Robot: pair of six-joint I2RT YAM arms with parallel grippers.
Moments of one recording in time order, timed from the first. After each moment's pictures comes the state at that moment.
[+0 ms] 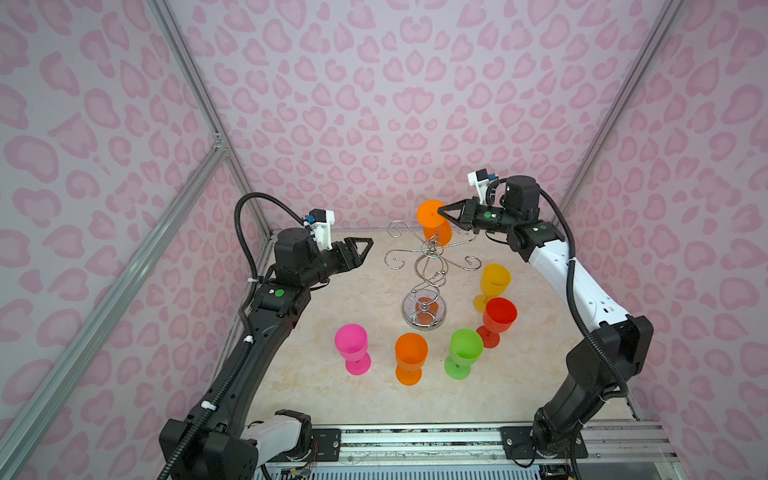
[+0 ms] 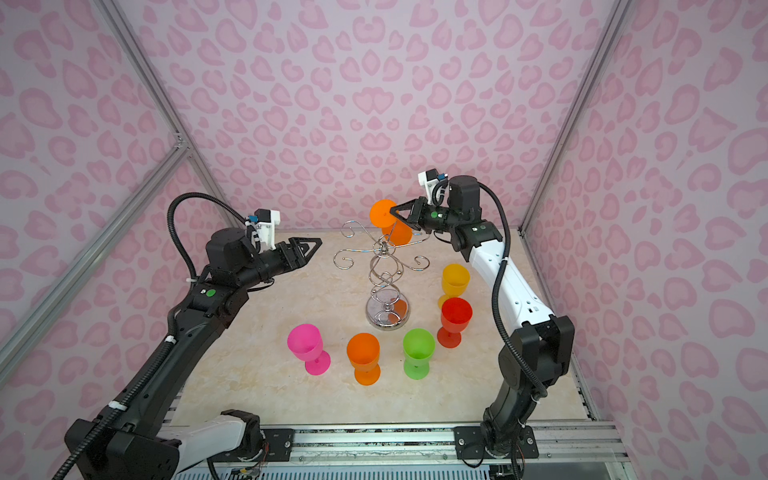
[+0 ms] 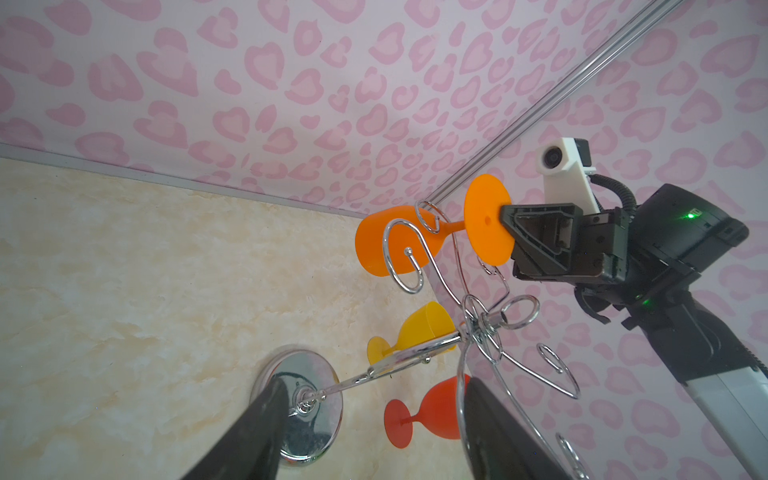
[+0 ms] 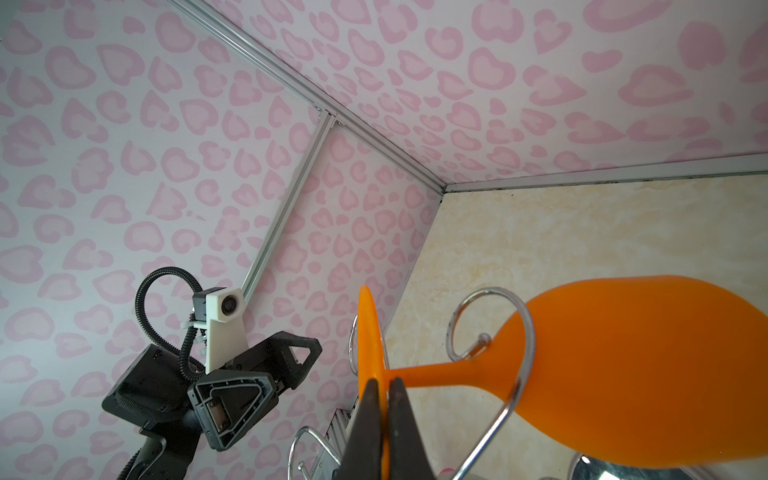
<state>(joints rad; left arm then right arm) -0.23 1.20 1.19 -0.25 0.50 -0.61 0.27 1.73 1.74 -0.28 -0.81 0.77</state>
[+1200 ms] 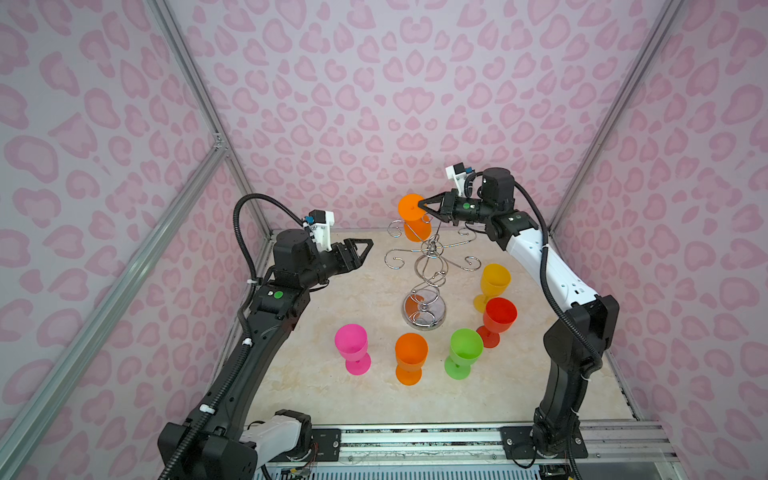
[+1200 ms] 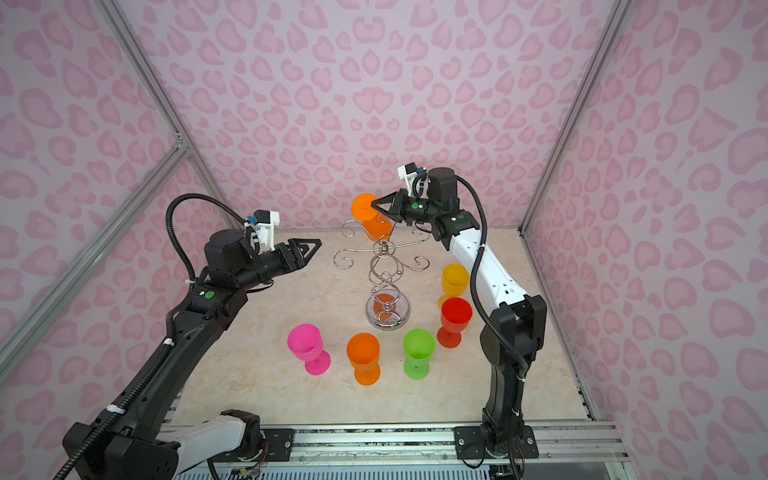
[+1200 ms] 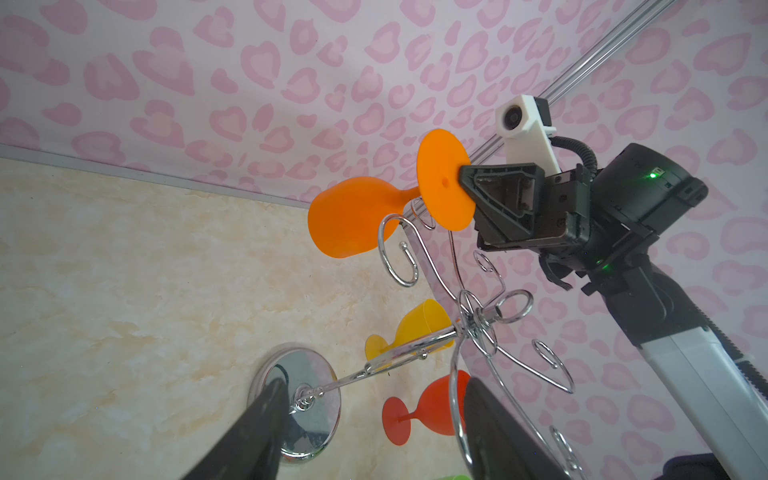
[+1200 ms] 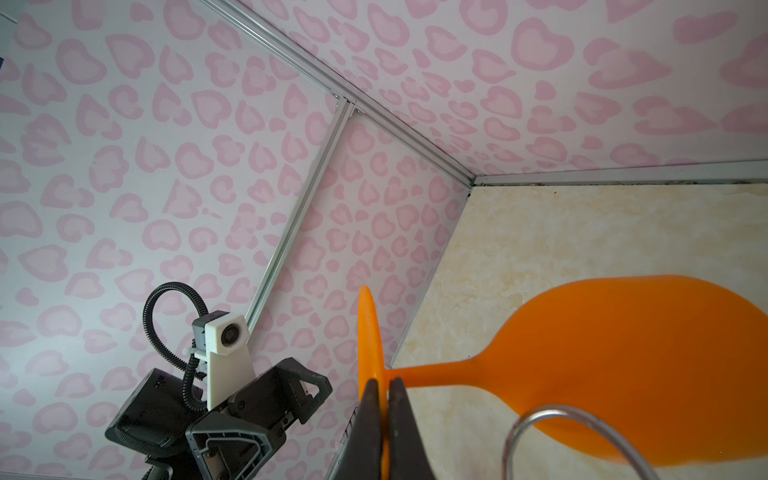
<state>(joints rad) -0.23 1.18 1.18 -0.25 0.50 -0.61 0.34 1.94 1.98 -0.25 -0.84 0.85</state>
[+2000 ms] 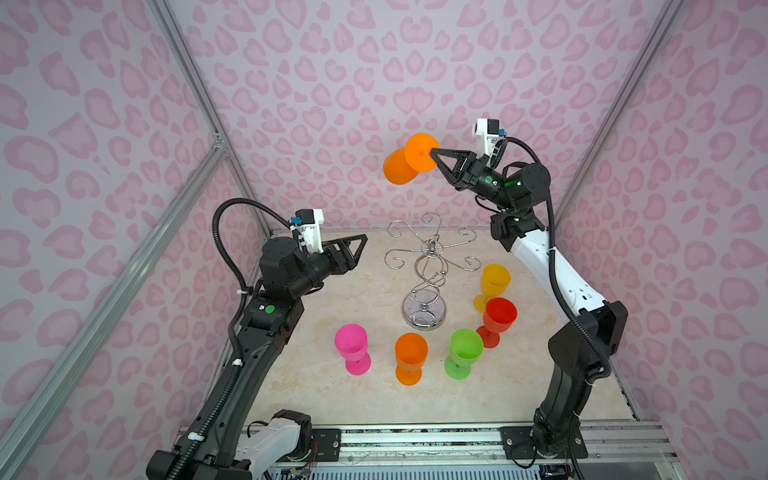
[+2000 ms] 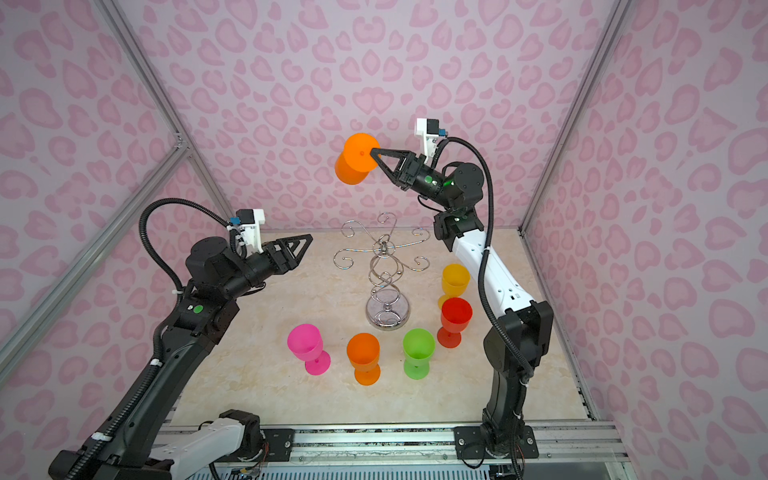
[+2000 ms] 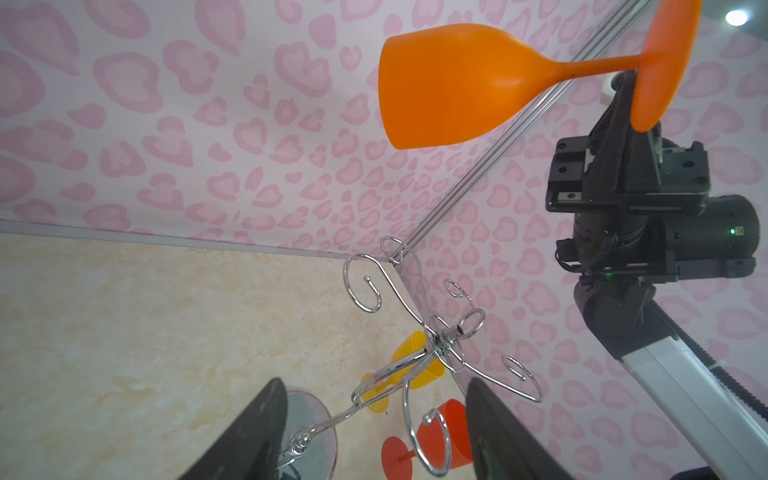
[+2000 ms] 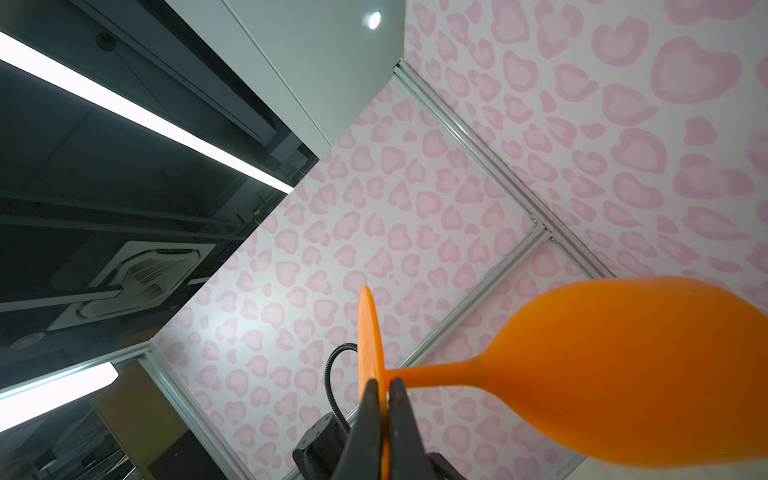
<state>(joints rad) -0.23 1.07 1.11 -0.10 0.47 -0.63 0.36 1.85 1.93 0.62 -0.84 1.38</state>
